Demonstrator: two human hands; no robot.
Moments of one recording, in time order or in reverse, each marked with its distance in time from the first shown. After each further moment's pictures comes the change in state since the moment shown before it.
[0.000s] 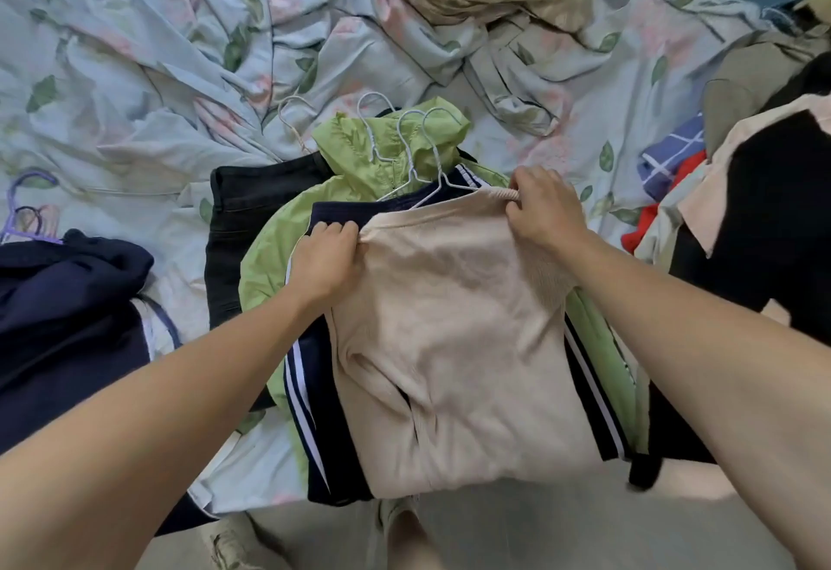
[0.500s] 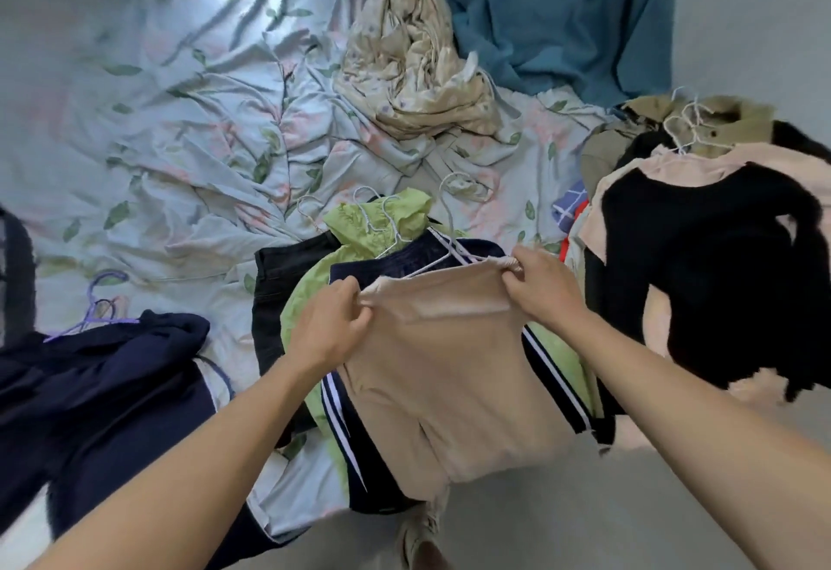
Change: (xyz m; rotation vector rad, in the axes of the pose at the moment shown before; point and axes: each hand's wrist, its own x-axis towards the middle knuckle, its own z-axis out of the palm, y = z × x) left_hand -0.130 0.018 -0.124 -0.336 0.117 0.117; right_hand -0.186 -0.052 -0.122 0.233 0.147 0.165
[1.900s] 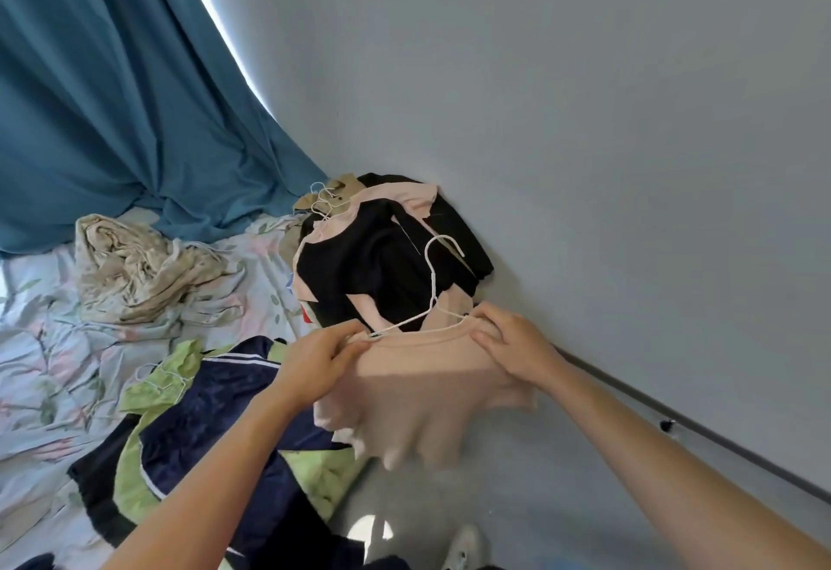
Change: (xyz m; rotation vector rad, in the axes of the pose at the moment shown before) left_hand -0.265 0.480 -0.031 0.151 -0.356 0.792; right_hand -0.550 0.202 -0.292 0.432 0.336 0.333
